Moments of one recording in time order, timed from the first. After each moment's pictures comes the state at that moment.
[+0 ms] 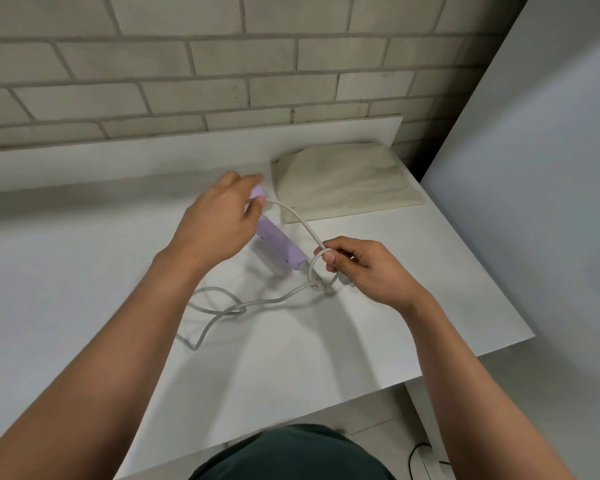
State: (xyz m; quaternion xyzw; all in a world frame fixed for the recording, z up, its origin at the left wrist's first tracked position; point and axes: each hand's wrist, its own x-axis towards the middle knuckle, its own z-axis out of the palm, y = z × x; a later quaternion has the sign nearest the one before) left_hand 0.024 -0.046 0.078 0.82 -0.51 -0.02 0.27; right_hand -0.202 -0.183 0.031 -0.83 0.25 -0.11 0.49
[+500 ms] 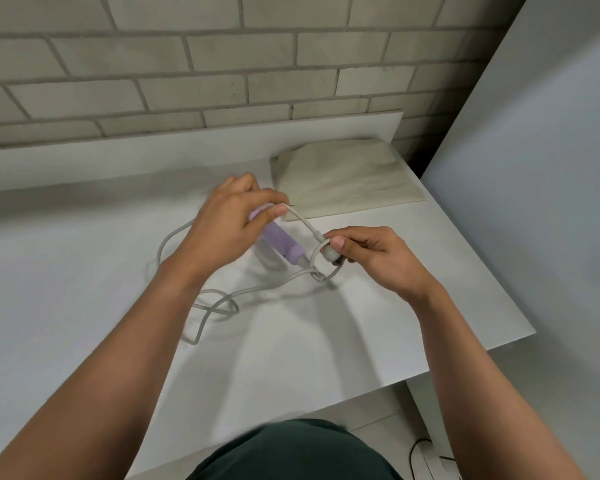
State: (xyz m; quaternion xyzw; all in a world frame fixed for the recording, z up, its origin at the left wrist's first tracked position) left_hand 0.030 -0.049 0.058 0.73 -0.60 0.01 0.33; right_hand -0.204 -0.188 0.043 -0.77 0.25 -0.16 0.56
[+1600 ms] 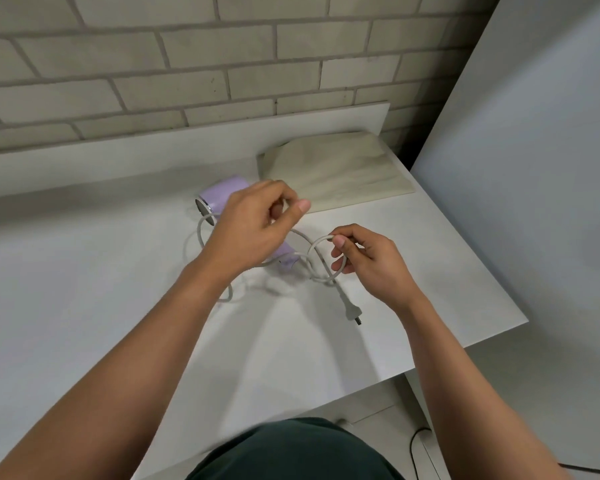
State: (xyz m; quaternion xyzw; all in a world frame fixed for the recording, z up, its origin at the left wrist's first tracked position) left_hand -0.018 -0.078 0.059 0.70 -0.56 -0.04 0.45; right_hand -0.213 -0.191 0.013 -0.75 0.34 -0.22 0.52
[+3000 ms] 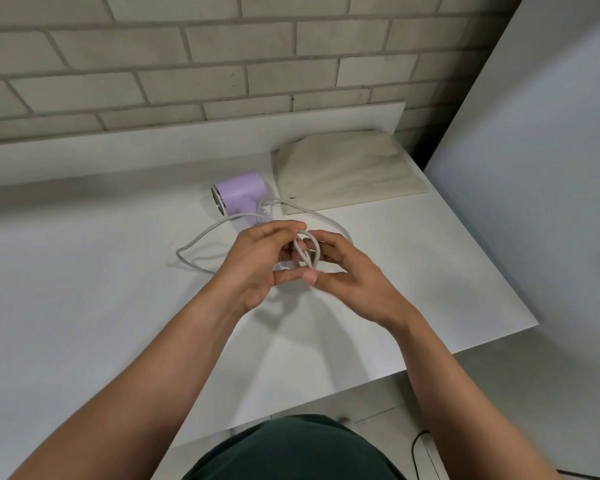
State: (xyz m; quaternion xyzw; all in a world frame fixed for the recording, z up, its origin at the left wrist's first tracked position) left_hand -0.053 -0.044 0.050 0.60 -0.13 -0.48 0.63; right_hand -0.207 -0.141 0.023 -0.75 0.22 -0.14 0.61
